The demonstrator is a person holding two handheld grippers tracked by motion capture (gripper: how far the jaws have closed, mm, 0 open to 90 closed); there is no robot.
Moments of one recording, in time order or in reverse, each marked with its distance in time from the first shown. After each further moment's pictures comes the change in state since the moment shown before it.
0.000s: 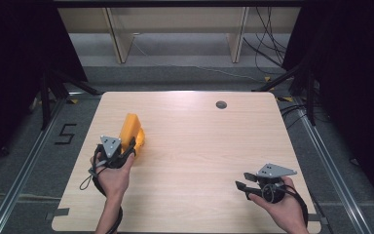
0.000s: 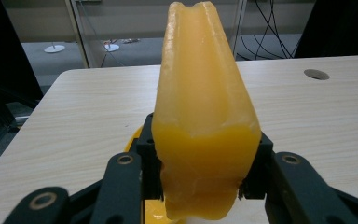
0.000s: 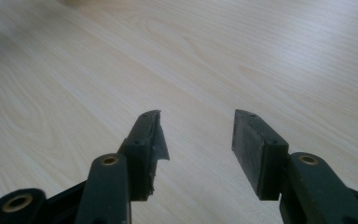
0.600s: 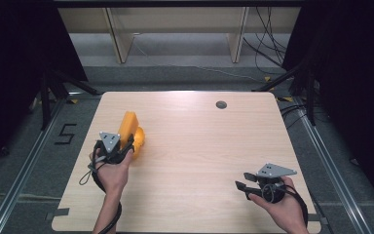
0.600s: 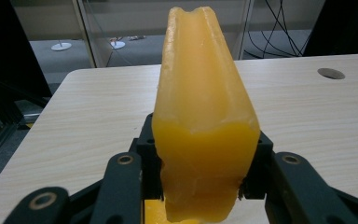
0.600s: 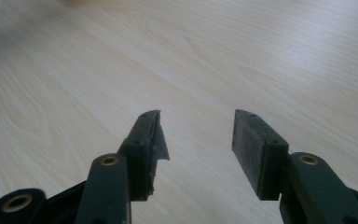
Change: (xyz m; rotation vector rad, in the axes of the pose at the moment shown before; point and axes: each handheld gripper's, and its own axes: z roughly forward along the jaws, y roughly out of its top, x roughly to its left) left arm 0.006 0.006 0.010 0.020 0.025 0.005; right arm 0.000 0.000 0.000 0.002 0.001 0.000
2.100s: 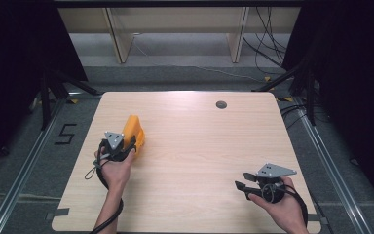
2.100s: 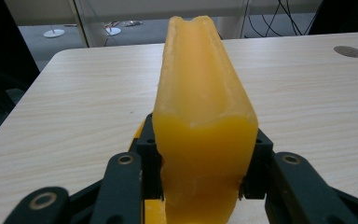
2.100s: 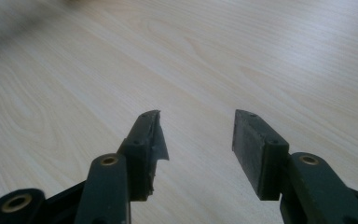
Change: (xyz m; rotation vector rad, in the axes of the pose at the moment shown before) left arm 0.007 -0.022 0.032 0.048 -0.019 0.005; right arm 0.002 0.000 0.001 0.000 0.020 0.032
